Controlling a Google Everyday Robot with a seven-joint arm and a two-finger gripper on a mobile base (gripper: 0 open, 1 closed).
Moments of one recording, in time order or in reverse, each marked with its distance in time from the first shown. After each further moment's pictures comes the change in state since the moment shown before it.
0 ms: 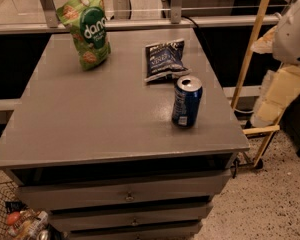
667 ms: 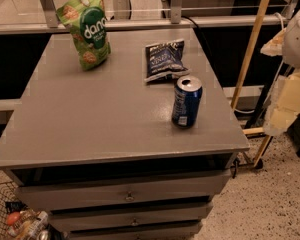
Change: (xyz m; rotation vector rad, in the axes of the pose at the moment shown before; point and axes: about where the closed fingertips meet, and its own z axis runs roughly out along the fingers) arm 0.016 0.014 -0.013 0.017 0.082 0.005
